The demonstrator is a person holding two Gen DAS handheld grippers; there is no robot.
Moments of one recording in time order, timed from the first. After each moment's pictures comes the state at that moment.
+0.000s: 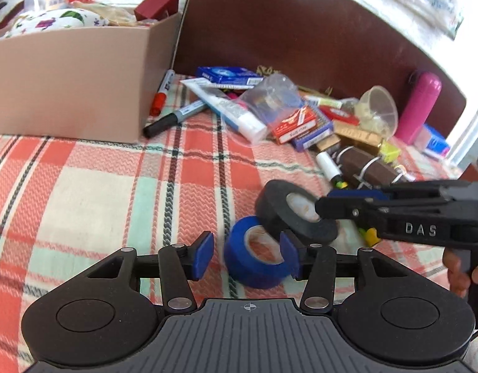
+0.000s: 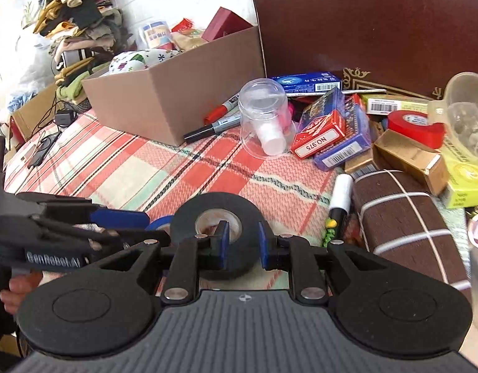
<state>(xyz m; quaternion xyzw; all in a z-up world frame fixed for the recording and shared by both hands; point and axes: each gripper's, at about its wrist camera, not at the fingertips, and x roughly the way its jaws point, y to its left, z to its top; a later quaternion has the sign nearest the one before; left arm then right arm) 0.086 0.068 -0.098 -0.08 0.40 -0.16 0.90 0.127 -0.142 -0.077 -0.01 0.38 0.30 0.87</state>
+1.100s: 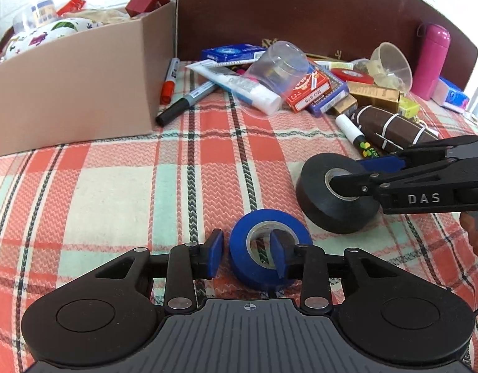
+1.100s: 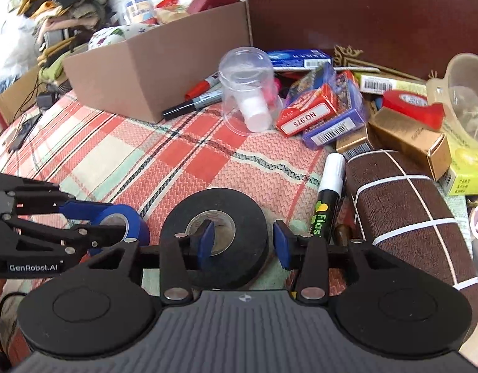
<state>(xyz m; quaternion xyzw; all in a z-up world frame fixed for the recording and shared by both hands) 0.082 0.062 -0.104 0.02 0.42 -0.14 0.90 0.128 -0.130 -0.095 -0.06 0.40 0.27 0.88</state>
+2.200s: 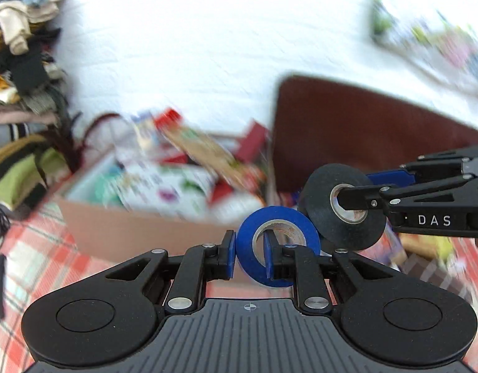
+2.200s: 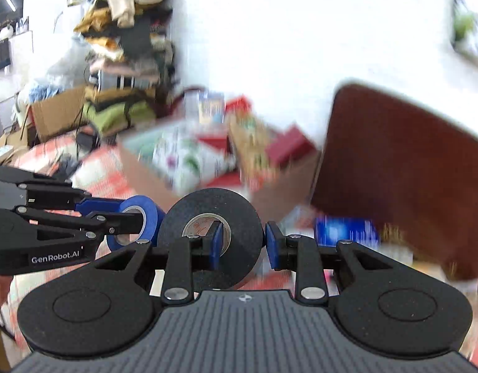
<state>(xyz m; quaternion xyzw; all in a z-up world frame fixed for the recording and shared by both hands) 0.121 0.156 0.049 -0.04 0.28 -0.02 0.96 0.177 -0.022 0.074 -0.12 0.27 0.34 0.89</state>
